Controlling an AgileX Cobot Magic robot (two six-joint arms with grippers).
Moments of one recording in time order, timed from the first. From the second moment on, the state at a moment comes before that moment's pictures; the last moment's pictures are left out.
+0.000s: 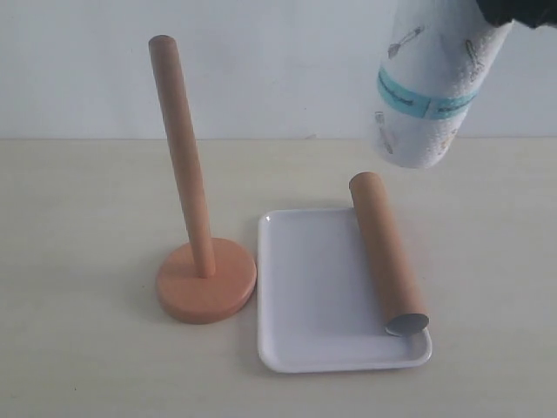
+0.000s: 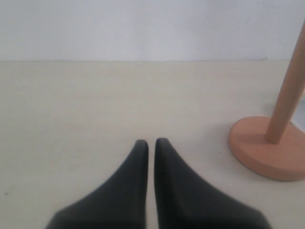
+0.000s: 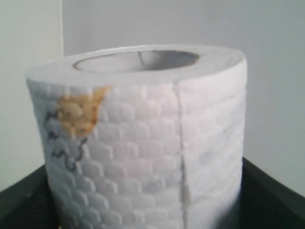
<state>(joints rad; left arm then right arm) -0.04 0.00 0.00 -0.04 0.31 0.01 0.11 1.13 -0.73 -0.89 -0.90 0.86</state>
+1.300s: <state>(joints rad) -0.04 0.00 0.00 -0.04 0.31 0.01 0.84 1.58 -1.63 -0.93 -0.08 0.89</state>
